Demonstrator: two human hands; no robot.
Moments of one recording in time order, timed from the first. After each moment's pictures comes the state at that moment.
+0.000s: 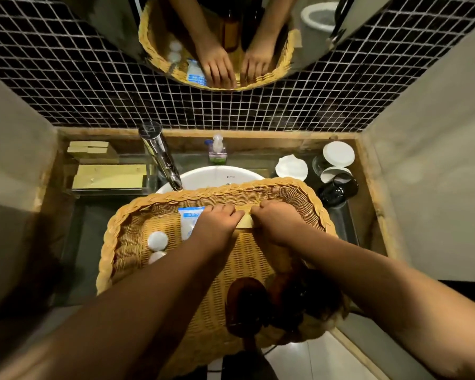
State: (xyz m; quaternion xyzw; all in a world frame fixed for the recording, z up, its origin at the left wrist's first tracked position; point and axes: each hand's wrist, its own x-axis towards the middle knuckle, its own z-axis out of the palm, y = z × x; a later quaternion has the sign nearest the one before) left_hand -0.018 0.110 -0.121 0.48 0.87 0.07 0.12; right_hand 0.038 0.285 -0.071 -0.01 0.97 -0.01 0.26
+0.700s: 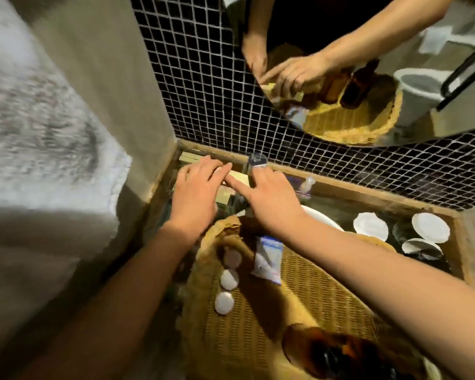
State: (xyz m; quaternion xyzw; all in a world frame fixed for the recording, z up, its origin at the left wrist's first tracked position) left_hand -0.127 -0.055 -0.007 0.24 0.96 0.09 -0.09; right_hand -0.102 0.128 0.006 -0.21 0.98 0.03 -0.07
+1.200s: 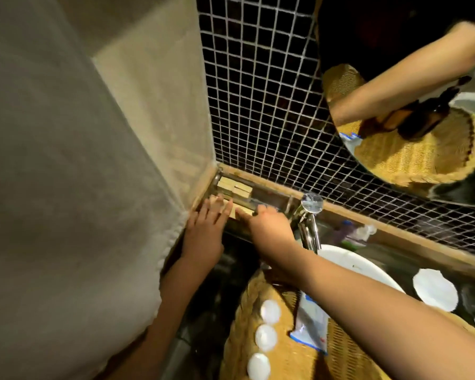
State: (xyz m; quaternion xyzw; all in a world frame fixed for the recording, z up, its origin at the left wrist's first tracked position) left_hand -0.177 -0.120 -0.095 0.11 0.99 0.07 0.09; right_hand -0.188 0.043 -0.062 -0.14 0.98 0.00 0.16
